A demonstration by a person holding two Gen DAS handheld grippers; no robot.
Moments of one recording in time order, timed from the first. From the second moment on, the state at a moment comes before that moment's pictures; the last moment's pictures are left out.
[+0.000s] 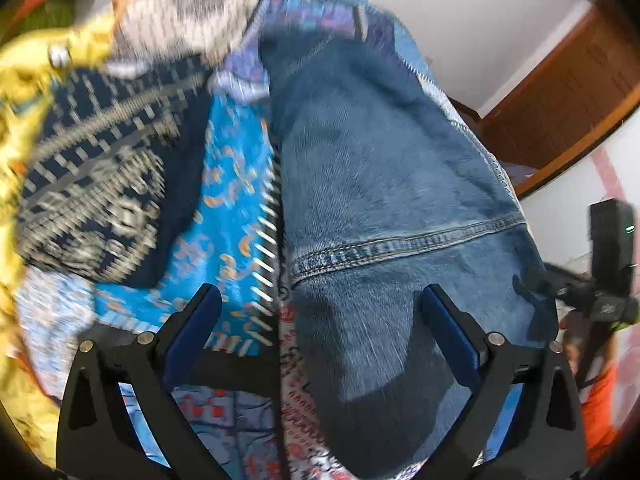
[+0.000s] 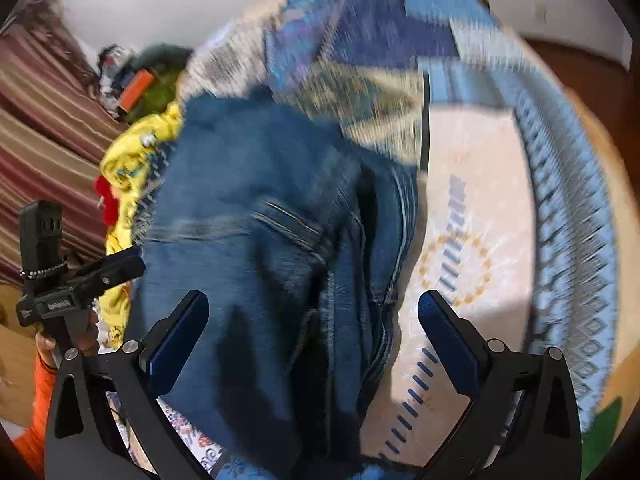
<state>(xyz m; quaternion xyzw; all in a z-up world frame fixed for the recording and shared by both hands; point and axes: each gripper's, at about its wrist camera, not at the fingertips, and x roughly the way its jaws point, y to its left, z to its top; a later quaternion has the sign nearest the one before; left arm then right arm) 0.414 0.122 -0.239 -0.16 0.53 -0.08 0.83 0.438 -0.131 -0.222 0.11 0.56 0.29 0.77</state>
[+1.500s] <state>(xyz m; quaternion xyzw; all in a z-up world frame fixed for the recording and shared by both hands) 0.426 0.186 -0.083 -0.19 0.38 -0.17 0.89 0.462 -0.027 -0.104 0.19 0.45 0.40 0.77</state>
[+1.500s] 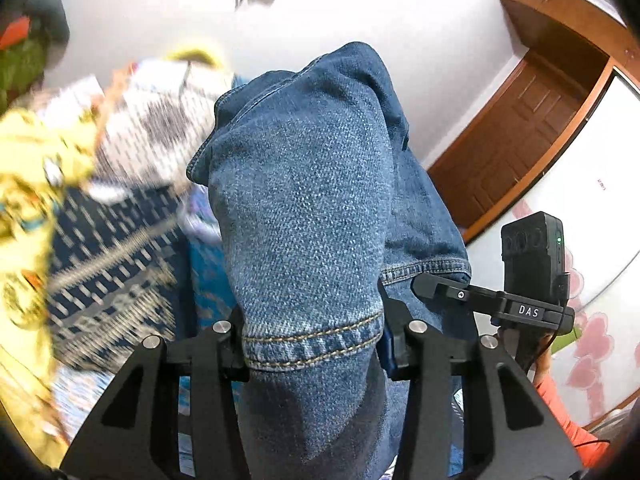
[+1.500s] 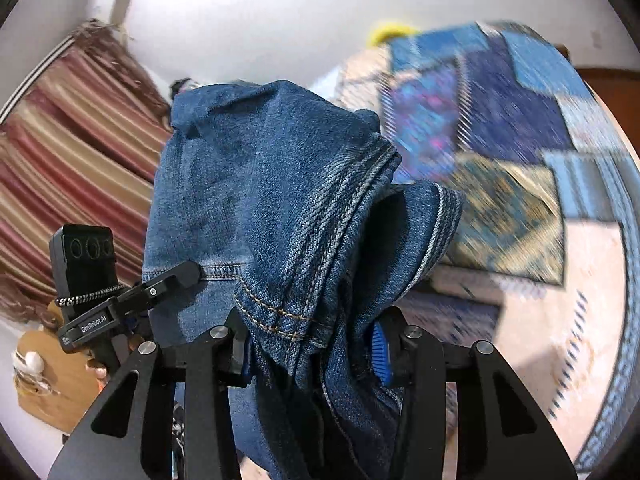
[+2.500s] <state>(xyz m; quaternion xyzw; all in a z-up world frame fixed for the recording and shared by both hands) 0.481 0.364 -0.244 -0.21 0.47 -0.01 0.86 0.553 0.165 -0.255 0.14 0.54 0.39 0.73</state>
